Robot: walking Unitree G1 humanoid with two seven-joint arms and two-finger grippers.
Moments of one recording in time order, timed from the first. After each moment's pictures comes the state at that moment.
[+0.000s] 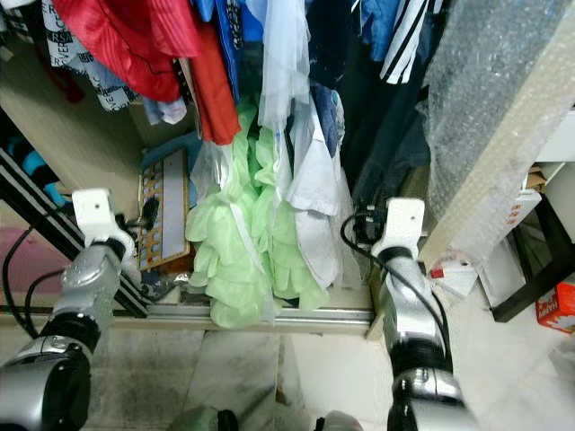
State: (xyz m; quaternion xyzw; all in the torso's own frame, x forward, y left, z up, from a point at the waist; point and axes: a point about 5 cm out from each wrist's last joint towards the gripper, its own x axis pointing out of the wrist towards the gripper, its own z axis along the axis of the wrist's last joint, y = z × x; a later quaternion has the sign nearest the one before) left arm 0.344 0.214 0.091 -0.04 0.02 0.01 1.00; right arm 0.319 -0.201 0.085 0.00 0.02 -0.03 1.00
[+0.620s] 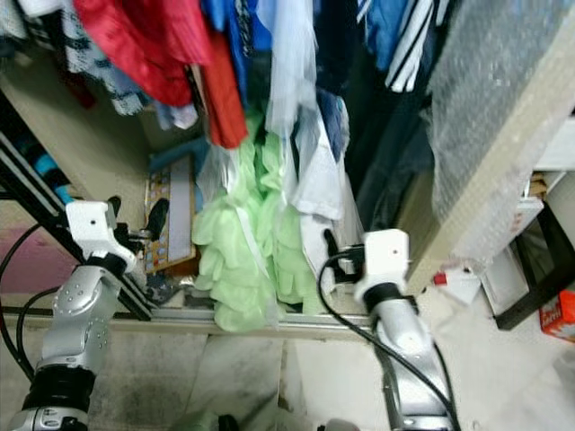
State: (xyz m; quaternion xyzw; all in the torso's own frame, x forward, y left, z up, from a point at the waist) left arm 0.301 0.194 0.103 -0.05 -0.02 -0.05 1.00; right arm 0.255 -0.163 0.103 -0.03 0.02 0.08 1.00
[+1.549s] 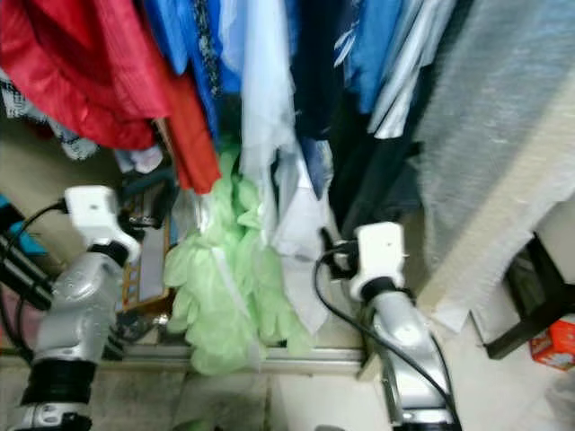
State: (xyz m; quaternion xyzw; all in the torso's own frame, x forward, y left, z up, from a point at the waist) left arm 0.306 0.189 0.118 -0.07 -0.01 -0.05 1.00; right arm 0.259 -0.159 0.109 -0.04 0.03 0.09 0.99
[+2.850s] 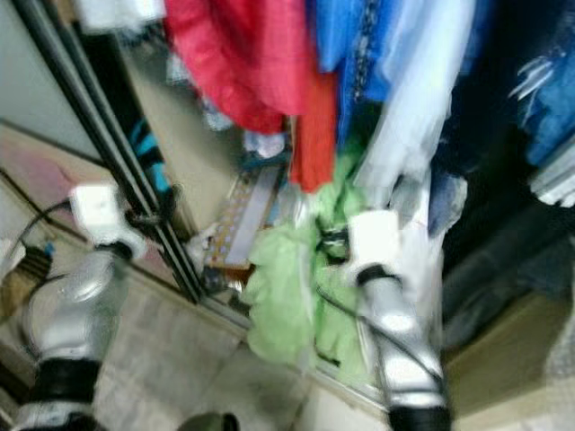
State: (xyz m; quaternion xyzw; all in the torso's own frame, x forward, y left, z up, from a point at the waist) left arm 0.307 0.185 0.116 -0.06 -0.01 -0.03 1.00; right arm 0.273 -0.144 0.120 -0.04 0.00 0.11 0.99
